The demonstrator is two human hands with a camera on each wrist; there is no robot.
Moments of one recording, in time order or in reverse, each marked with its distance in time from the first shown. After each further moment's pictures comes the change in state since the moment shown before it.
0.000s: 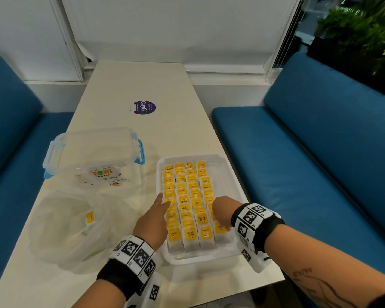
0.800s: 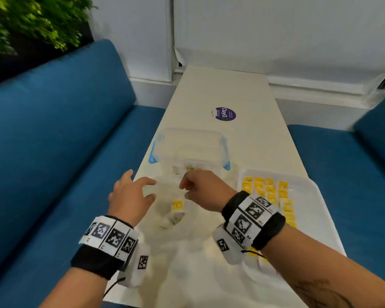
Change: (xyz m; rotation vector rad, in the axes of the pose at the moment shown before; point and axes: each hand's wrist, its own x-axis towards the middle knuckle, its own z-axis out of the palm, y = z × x) left_hand -0.077 -0.134 -0.138 -0.008 0.448 -0.454; right_hand -0.006 -0.210 -0.091 0.386 0.442 -0.636
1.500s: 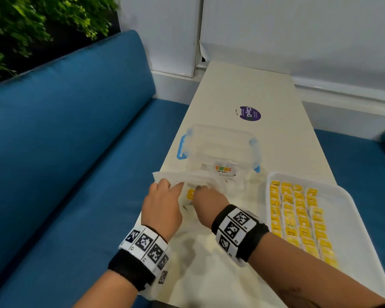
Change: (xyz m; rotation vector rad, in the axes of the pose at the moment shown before) left_hand -0.014 -0.019 0.020 0.141 0.076 0.181; right_hand 0.031 -0.027 0.074 -0.593 -0.199 0.082
